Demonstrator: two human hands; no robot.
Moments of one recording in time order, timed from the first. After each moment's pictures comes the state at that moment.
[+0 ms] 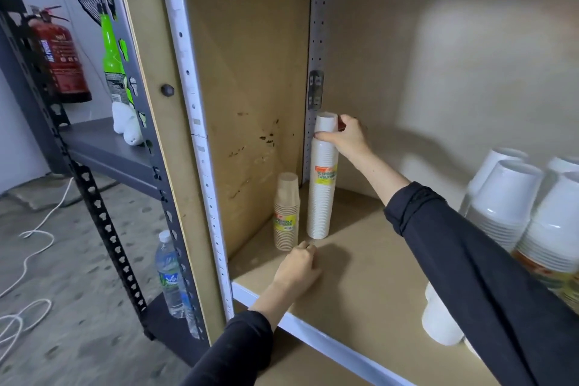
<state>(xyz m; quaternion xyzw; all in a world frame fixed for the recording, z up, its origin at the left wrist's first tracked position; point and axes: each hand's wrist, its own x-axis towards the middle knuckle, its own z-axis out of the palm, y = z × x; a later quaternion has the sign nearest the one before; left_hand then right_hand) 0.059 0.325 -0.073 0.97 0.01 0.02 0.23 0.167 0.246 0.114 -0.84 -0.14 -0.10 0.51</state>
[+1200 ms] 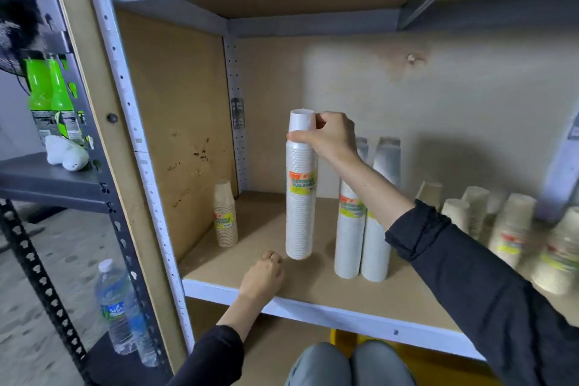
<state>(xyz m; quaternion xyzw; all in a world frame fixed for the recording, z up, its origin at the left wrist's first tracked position) -0.013 0.270 -0.072 0.98 -0.05 0.03 0.19 -0.018 0.138 0.169 -0.83 -0.09 -0.24 0.50</state>
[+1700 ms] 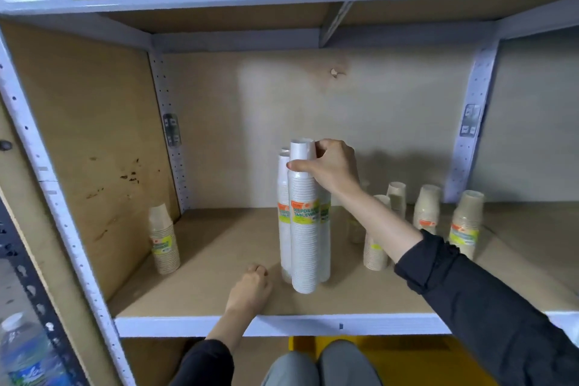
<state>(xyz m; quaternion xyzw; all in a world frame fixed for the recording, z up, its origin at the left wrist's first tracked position) -0.006 0.196 -0.073 0.98 -0.08 0.00 0.19 -0.063 0.050 0.151 -0.84 0.01 -0.28 0.46</state>
